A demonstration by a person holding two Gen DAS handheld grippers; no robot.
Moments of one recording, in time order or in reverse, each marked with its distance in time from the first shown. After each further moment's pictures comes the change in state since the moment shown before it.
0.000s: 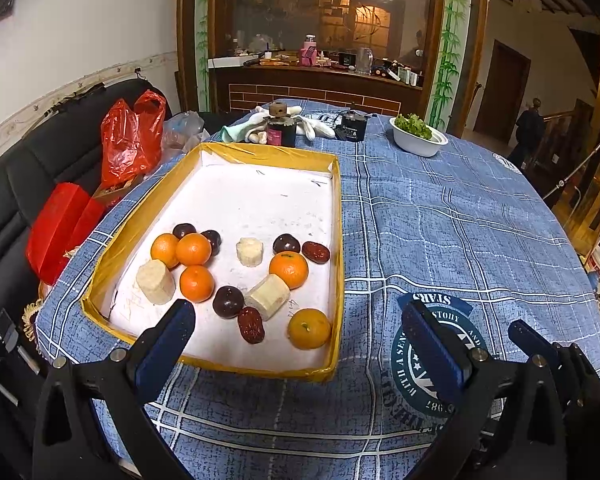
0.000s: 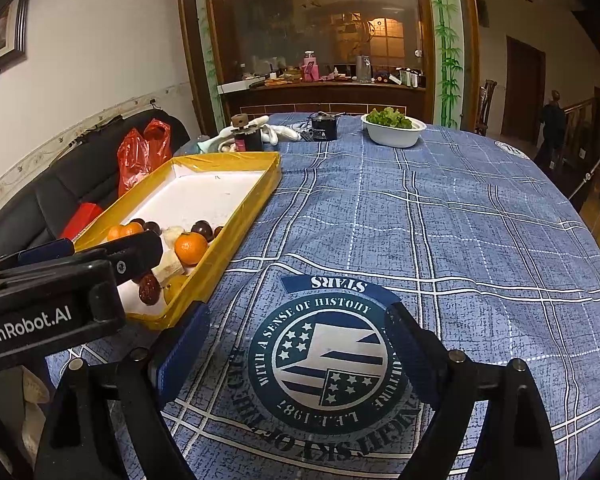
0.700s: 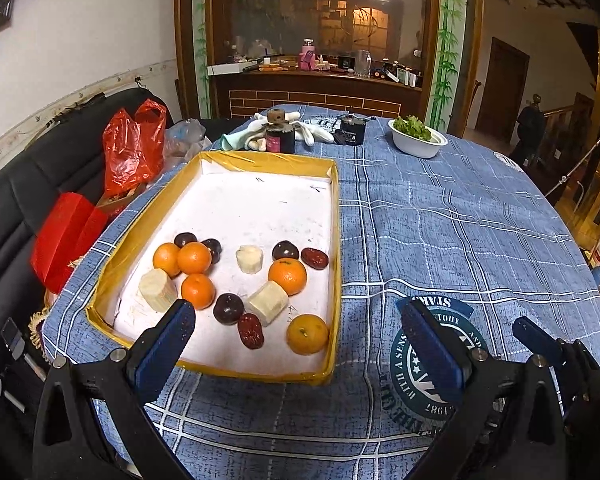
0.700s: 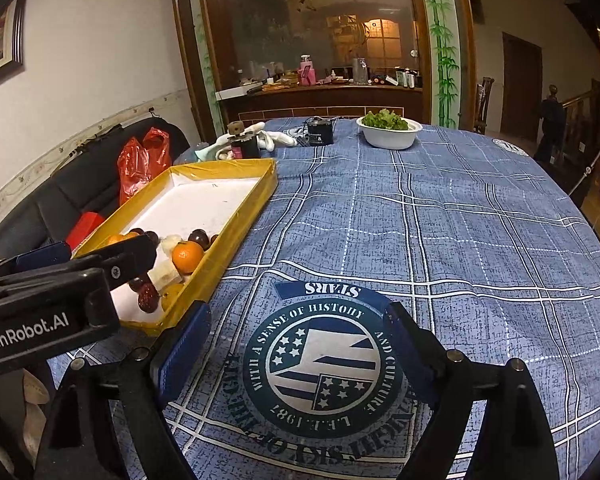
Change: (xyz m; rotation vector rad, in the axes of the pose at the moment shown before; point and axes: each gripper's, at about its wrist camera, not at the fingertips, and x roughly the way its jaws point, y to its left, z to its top) left arm -0.004 -0.006 0.002 0.017 -0.012 0.014; right arm -0.002 -0.008 0.002 0.024 -0.014 0.010
